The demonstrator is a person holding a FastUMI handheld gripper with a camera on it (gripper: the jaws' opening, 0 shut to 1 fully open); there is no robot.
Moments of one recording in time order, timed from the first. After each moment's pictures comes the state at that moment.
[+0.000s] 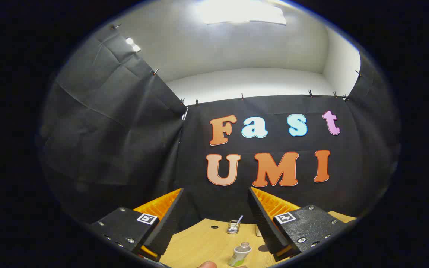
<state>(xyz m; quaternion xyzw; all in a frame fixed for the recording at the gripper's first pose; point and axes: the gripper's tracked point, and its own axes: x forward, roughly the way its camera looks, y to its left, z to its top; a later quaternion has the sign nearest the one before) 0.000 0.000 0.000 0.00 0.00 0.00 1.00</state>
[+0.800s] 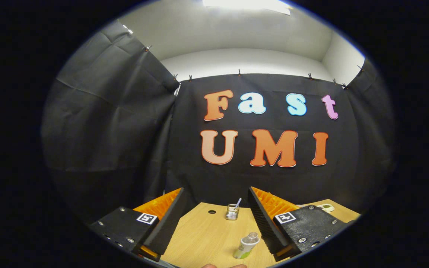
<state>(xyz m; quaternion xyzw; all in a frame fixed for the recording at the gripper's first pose) 0.037 -0.001 -0.054 -0.02 0.09 -0.05 0.99</state>
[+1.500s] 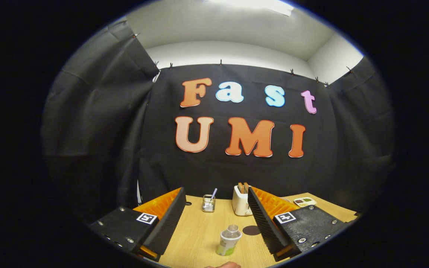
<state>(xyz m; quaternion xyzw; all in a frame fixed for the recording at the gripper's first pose) 0.033 -0.046 -0.136 -0.04 0.15 -0.15 0.98</state>
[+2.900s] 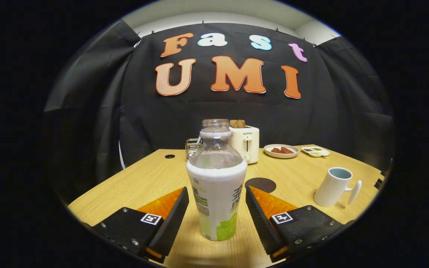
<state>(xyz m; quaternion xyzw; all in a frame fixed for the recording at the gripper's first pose) 0.025 -0.090 -0.398 0.03 0.26 -0.16 0.95</state>
